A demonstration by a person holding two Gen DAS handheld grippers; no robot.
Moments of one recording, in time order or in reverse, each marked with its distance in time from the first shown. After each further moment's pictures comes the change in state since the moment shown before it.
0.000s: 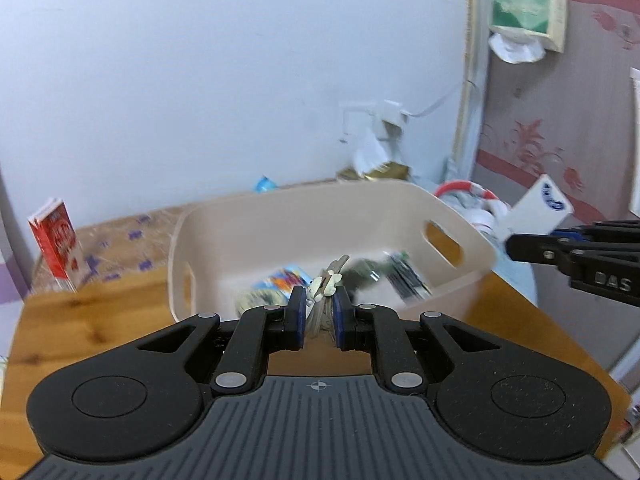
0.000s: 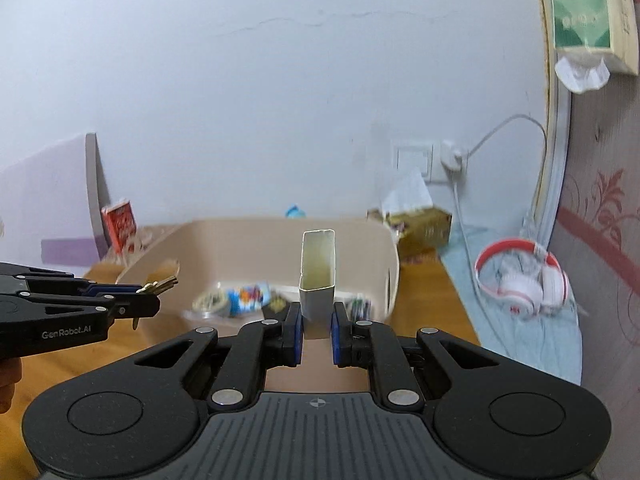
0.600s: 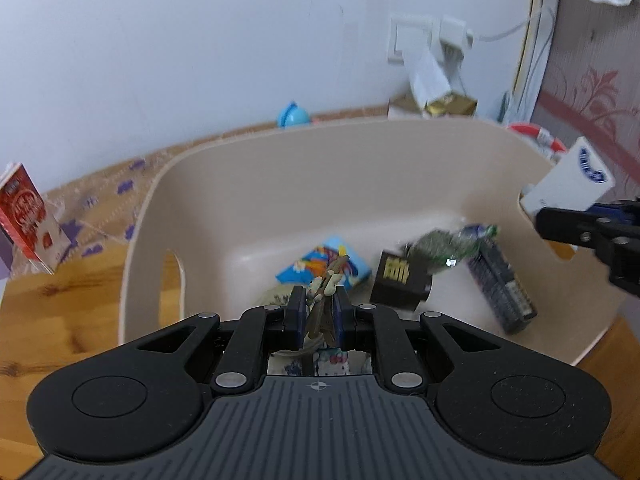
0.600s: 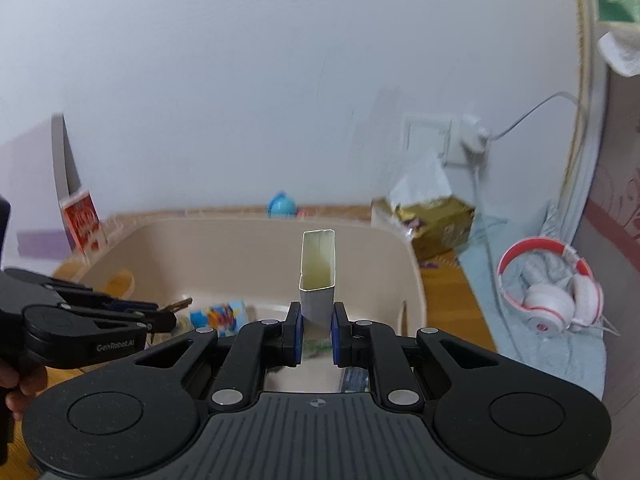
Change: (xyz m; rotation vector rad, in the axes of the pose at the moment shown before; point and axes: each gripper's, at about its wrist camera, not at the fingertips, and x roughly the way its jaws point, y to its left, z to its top) left arm 0.134 0.025 0.017 -0.014 0.272 0.068; right arm 0.117 -0.005 0.030 -0.010 0.132 -0.006
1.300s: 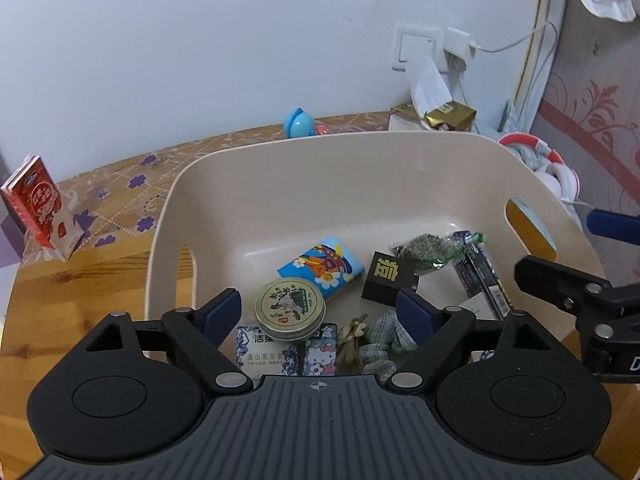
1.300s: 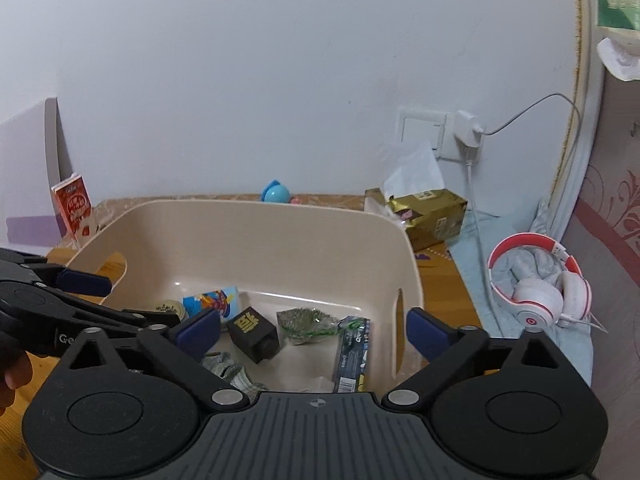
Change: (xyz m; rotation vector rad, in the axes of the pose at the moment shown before) left arm -0.036 -0.003 0.003 -0.052 -0.009 0.012; right arm -0.013 0.008 0.004 -0.012 0.006 -0.047
